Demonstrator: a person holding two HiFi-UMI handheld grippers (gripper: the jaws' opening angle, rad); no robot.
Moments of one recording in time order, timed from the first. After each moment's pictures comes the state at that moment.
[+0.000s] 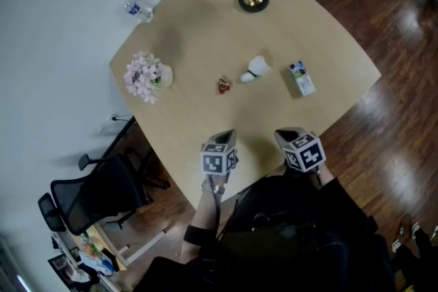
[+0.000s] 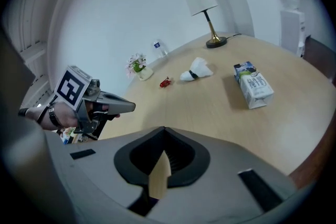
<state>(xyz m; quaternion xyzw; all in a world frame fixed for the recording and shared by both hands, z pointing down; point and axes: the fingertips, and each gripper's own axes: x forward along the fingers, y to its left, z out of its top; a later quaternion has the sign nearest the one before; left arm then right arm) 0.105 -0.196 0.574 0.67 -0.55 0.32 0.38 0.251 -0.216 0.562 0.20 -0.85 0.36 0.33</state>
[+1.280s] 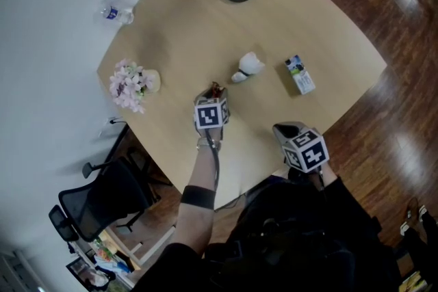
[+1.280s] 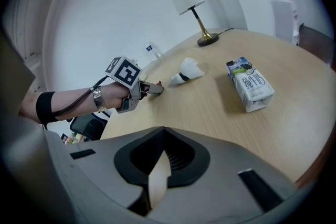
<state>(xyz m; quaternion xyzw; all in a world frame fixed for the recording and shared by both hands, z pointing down) 0.039 -0.348 0.640 0.62 -0.60 0.38 0.34 0.250 -0.249 0.572 0.21 -0.84 0.39 0.31</state>
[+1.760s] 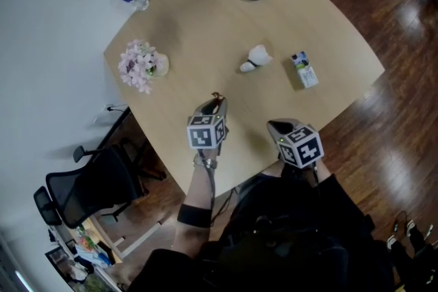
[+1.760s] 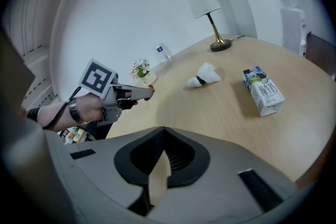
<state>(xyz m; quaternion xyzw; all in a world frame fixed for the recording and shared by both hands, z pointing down) 0.057 -0.269 0.559 0.67 -0.60 0.28 0.32 0.226 -0.220 0.543 0.20 -0.86 0.36 0.30</state>
